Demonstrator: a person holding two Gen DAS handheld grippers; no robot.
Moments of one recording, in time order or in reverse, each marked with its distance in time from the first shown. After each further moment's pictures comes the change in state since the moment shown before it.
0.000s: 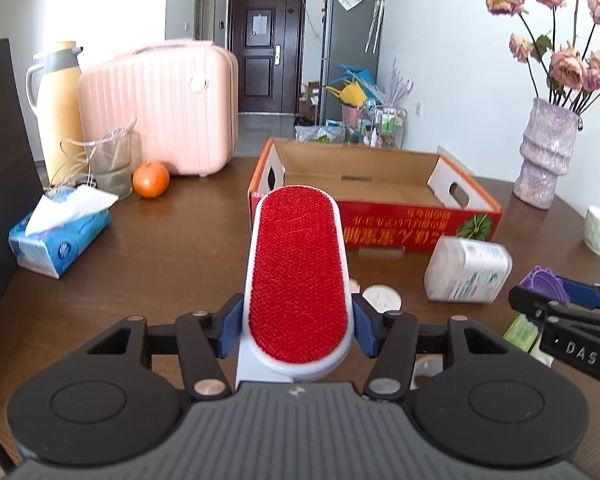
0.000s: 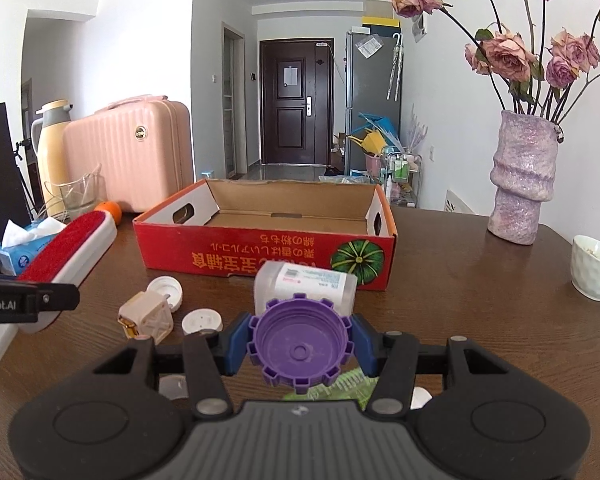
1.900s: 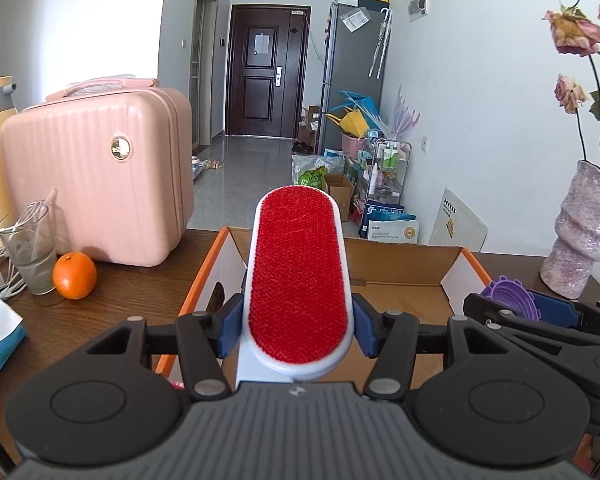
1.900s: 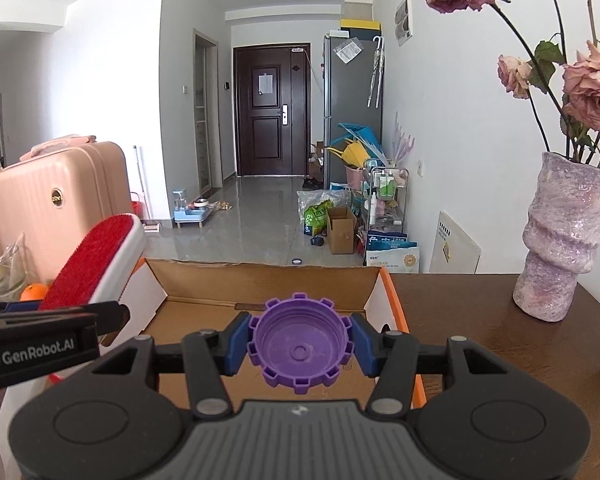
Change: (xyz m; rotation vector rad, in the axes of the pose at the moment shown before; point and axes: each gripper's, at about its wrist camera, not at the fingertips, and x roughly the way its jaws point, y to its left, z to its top) left arm 0.148 -0.042 0.129 -0.033 -0.059 -0.004; right arm 0.158 -0.009 0.126 0.039 -0.004 -0.069
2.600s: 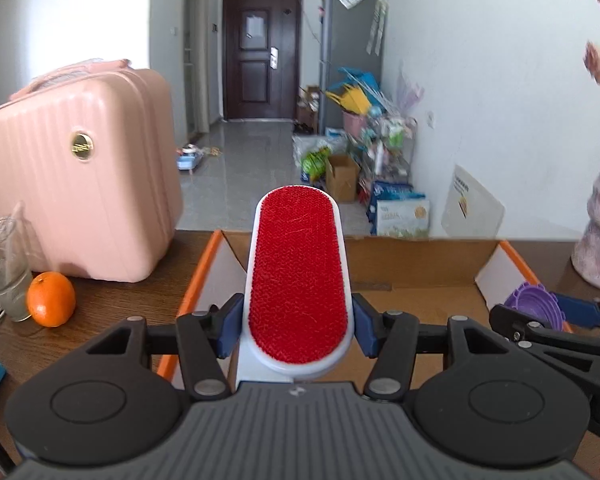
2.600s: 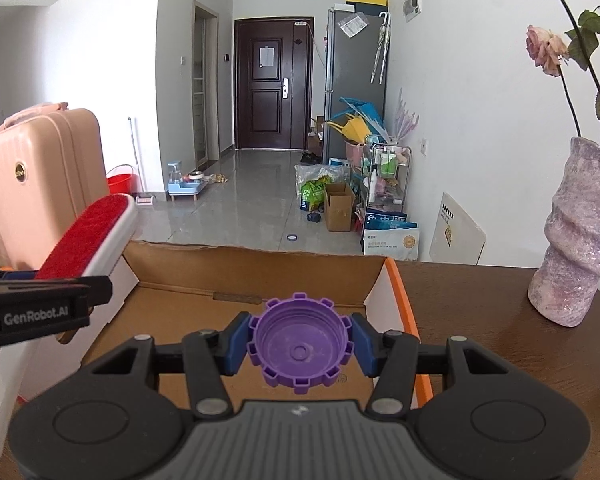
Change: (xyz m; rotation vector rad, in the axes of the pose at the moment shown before) left arm 0.069 0.002 0.014 0.061 0.076 0.008; right arm 0.056 -0.001 0.005 -0.036 0.089 -0.010
